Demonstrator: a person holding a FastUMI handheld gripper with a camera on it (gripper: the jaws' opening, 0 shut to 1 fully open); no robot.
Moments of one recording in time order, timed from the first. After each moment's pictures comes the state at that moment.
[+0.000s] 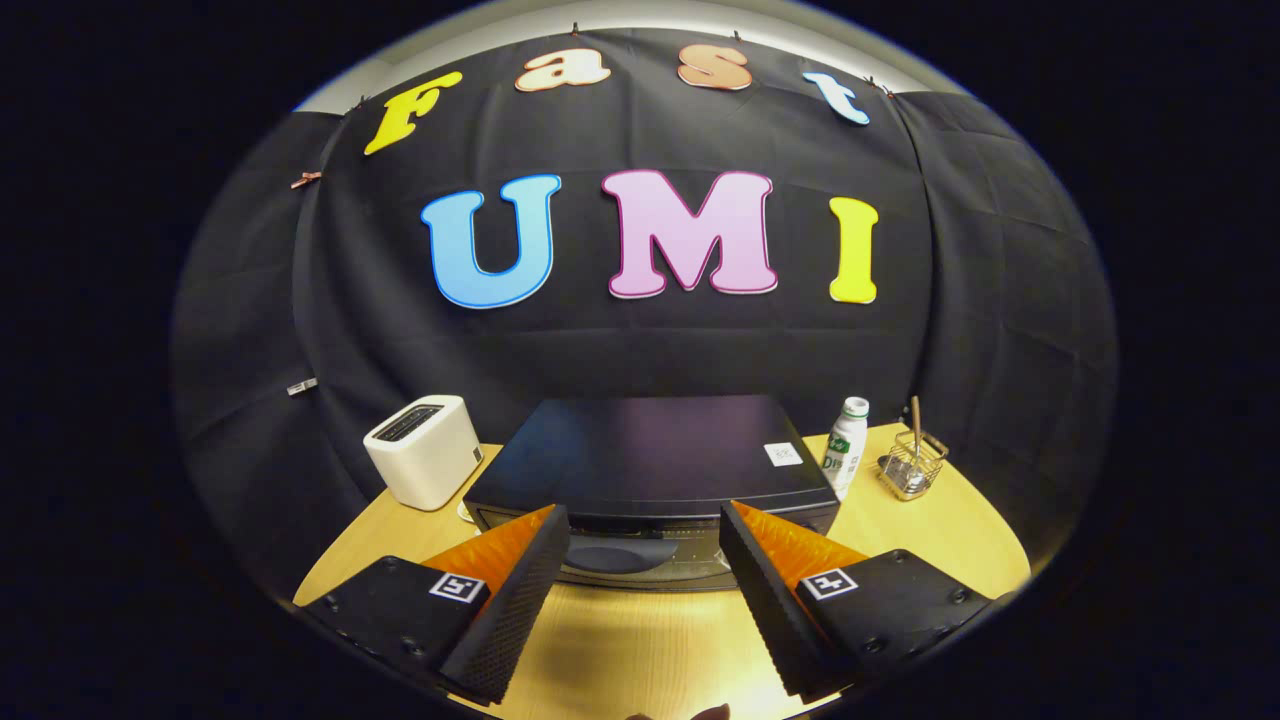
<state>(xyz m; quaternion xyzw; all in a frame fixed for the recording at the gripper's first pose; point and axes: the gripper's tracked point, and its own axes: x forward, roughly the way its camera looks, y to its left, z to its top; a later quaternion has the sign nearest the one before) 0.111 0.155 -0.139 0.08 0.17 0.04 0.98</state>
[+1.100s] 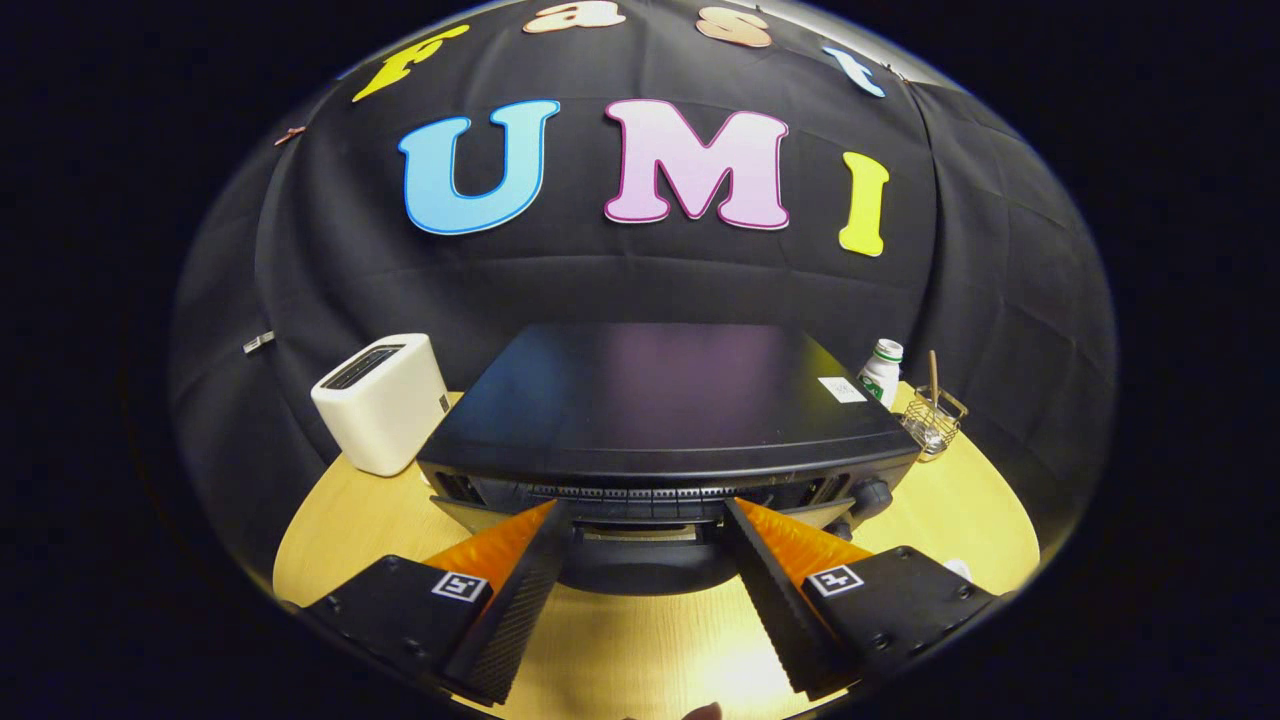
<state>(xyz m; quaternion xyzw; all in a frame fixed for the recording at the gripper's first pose) 0.131 0.189 -0.206 0.05 0.23 0.00 0.97</state>
